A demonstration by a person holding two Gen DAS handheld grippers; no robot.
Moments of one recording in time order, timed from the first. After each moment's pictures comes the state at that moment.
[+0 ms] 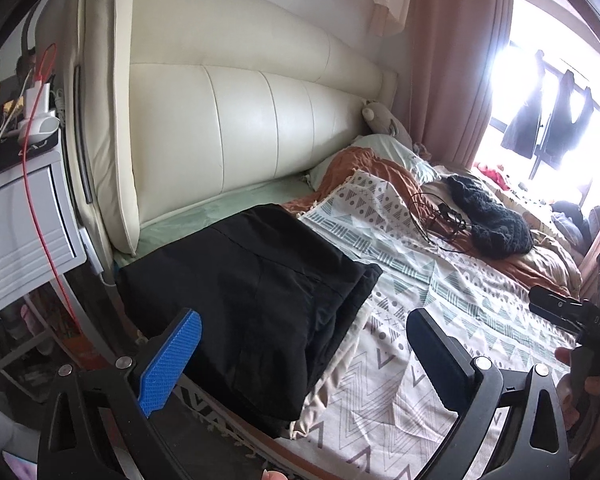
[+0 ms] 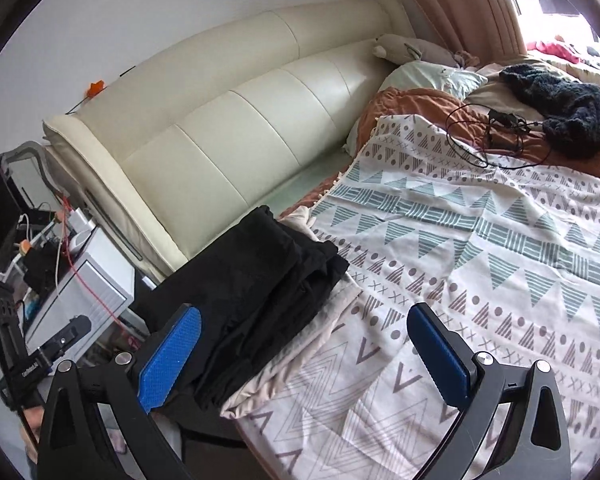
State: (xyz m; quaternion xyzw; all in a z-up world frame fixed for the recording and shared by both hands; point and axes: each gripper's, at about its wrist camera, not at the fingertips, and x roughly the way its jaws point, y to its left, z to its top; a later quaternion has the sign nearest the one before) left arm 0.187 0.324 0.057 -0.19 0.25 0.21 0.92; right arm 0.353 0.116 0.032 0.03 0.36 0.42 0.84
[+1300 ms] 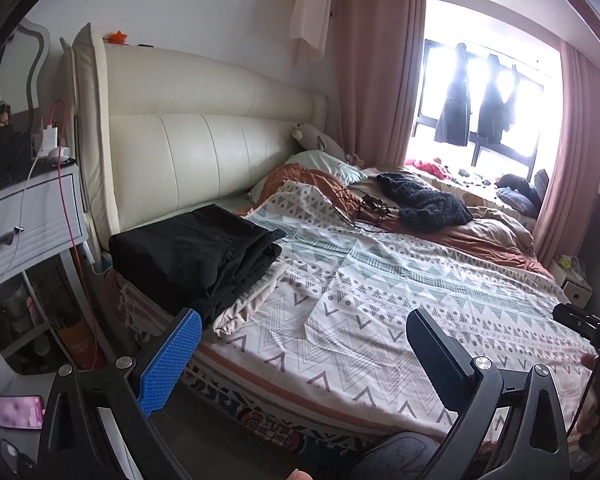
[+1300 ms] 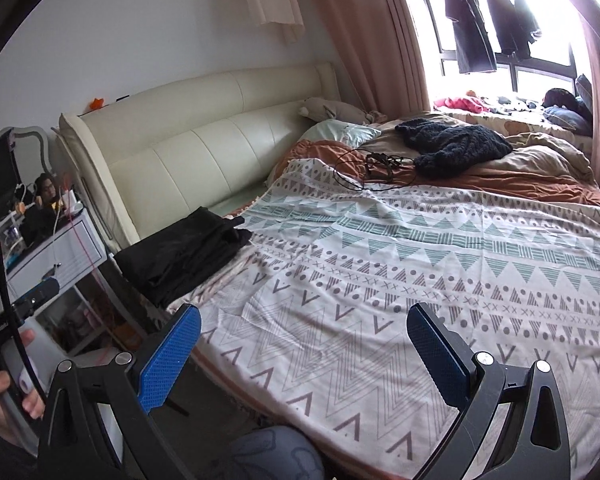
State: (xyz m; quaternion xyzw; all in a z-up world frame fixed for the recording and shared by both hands) left arm 0.047 0.122 0.055 -0.12 0.20 0.15 0.96; right arm 0.141 -0.153 0.042 -0.01 0.26 0.29 0.92
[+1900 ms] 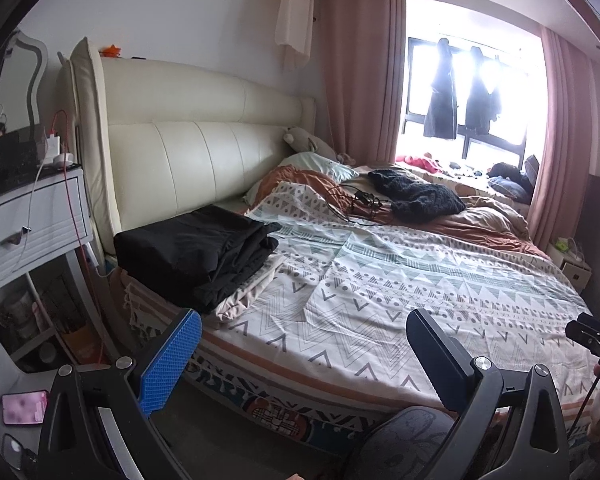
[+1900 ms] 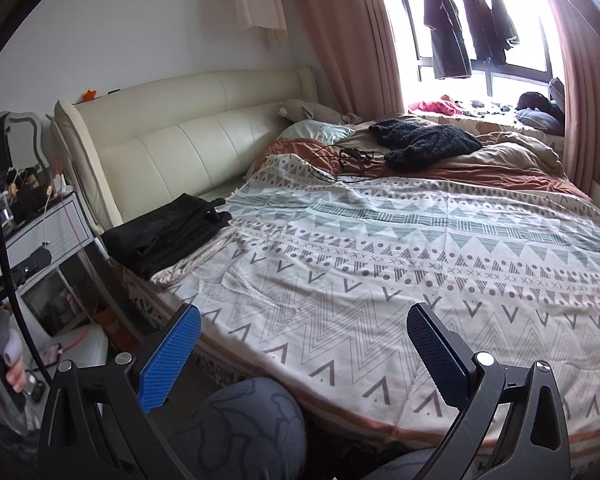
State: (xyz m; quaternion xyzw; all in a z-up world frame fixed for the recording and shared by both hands) left arm 0.015 0.093 0.034 -0.09 0.19 0.14 0.97; right arm 0.079 -0.192 0.004 -0.01 0.26 0.26 0.93
